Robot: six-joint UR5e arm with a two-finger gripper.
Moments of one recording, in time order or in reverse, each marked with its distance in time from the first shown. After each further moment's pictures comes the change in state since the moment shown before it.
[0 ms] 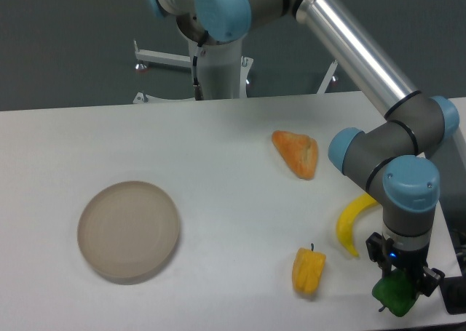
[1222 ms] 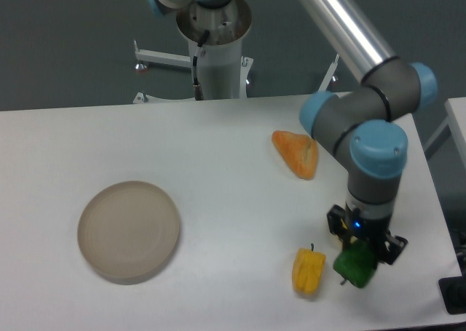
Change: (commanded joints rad) arm -0.038 0.360 -0.458 -0.034 -0.133 -0.225
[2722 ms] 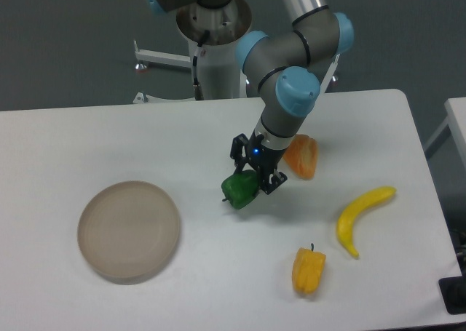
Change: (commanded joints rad) arm -0.040 0.246 -0.583 0.100 -0.229 0.140
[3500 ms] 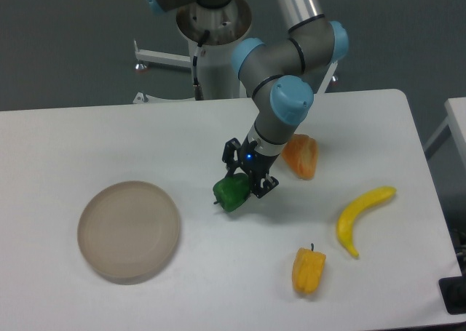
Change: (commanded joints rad) arm -0.011 -0.022 0.008 0.000 0.000 0.012
